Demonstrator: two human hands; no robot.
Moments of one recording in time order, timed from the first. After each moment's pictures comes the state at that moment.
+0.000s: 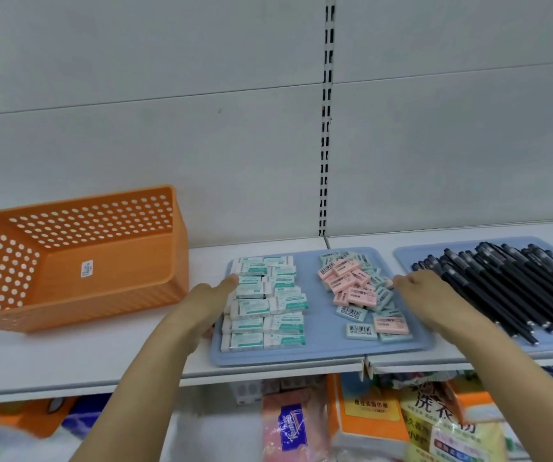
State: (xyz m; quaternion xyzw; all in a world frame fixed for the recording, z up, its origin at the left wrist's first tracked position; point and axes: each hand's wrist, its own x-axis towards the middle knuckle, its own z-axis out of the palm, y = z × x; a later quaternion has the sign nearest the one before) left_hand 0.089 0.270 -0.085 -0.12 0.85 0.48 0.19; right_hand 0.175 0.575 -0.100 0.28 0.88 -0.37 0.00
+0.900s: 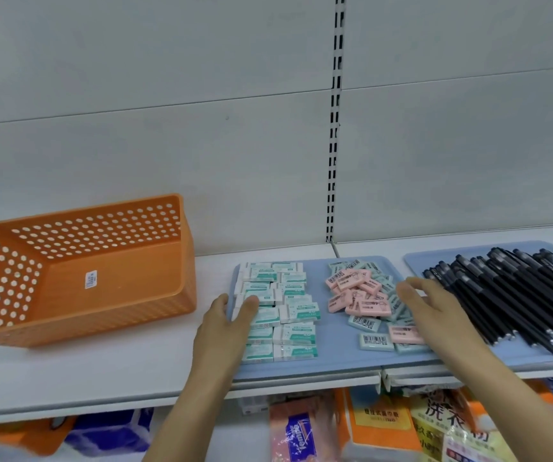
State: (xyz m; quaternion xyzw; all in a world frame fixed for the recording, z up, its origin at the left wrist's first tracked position) left_hand 0.121 0.277 -0.109 -0.05 0.83 0.55 0.06; right_hand 0.199 0.551 -0.113 0.24 0.84 -0.48 -0.11
